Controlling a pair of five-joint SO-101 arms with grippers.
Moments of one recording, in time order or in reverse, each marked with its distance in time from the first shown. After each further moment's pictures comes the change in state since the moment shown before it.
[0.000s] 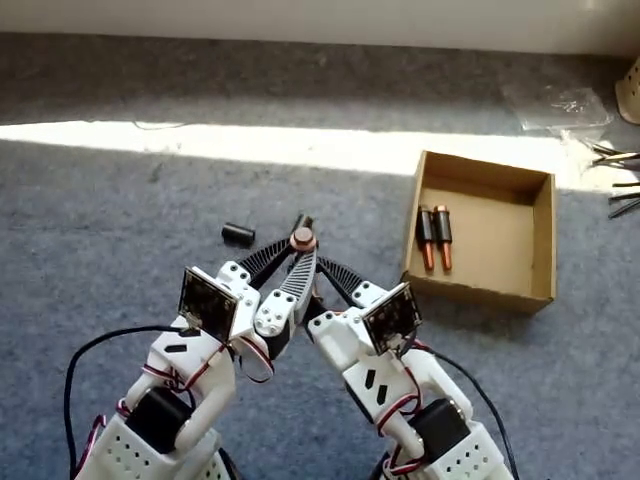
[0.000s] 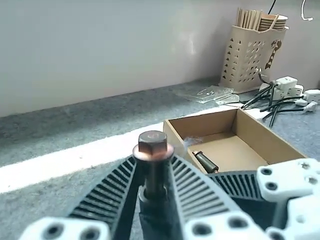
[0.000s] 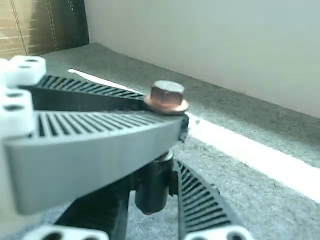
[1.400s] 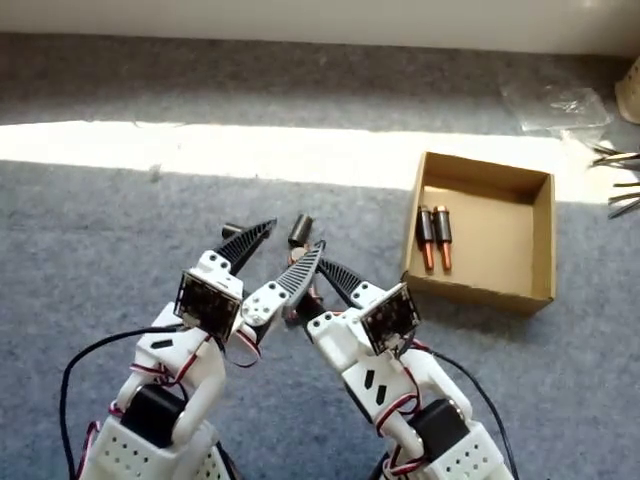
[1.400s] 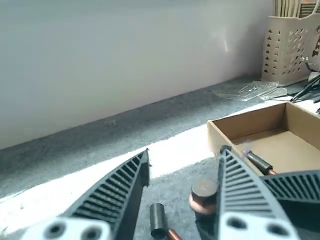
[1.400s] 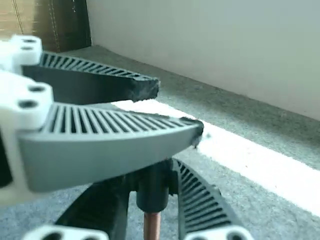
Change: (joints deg) left arm -6.2 -0.1 -0.1 0.0 -9.4; right arm -0.2 0.1 0.0 0.0 0.2
